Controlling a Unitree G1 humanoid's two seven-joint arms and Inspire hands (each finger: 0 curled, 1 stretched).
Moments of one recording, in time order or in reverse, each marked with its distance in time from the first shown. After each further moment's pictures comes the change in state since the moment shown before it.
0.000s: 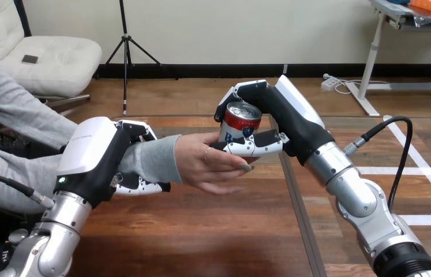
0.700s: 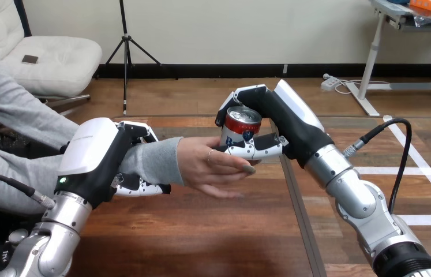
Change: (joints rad) left arm 0.000 0.000 0.000 0.000 0.005 -0.002 -0.007; right arm -0.011 -0.002 0.000 0.036 -0.020 -0.007 -0.008
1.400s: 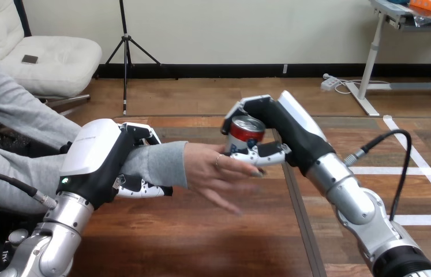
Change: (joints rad) left arm 0.000 -0.002 -0.002 0.000 0.003 -0.004 -0.008; right arm -0.007 0.001 0.001 0.088 -0.002 -0.015 -0.020
